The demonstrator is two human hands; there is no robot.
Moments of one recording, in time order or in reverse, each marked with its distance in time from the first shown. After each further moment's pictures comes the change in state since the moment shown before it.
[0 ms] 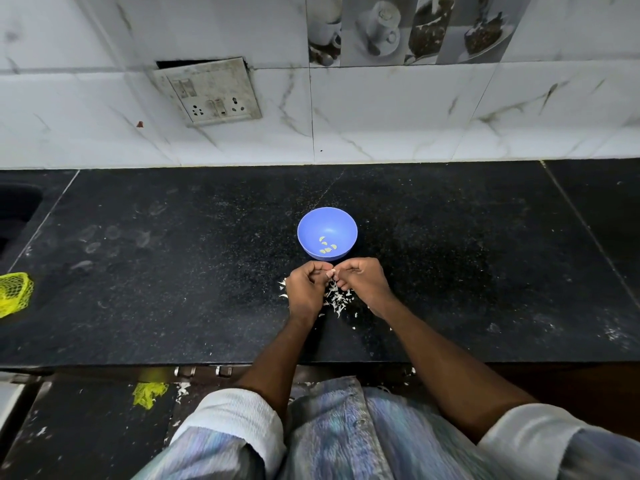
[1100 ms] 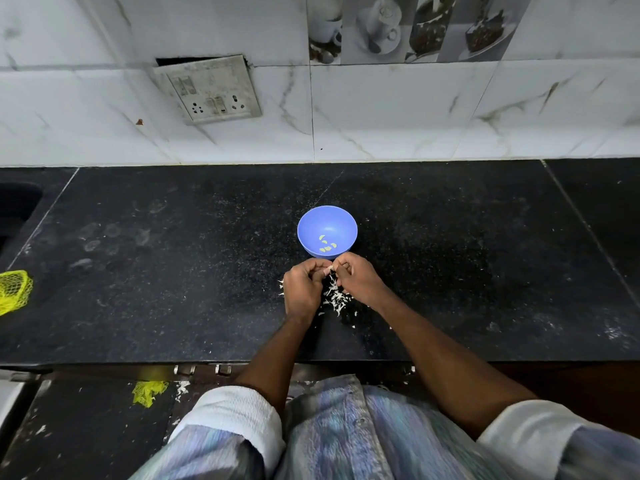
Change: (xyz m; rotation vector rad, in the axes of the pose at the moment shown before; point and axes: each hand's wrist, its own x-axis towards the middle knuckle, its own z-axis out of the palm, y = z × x) left_hand 0.003 -0.002 -0.005 0.144 0.006 0.096; right_hand 0.010 0.004 0.003 -0.313 -0.081 -0.073
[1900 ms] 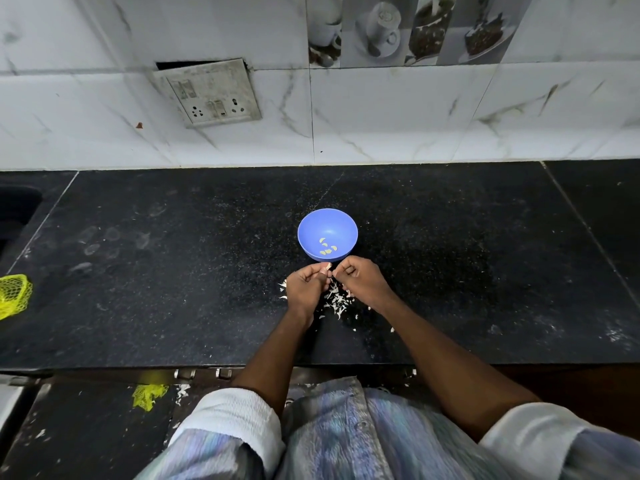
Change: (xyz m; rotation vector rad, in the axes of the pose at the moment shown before) left_hand 0.009 -0.011 0.015 -0.543 -0.072 -0.468; right_hand 0.003 0.007 -0.004 0.048 0.054 -0.006
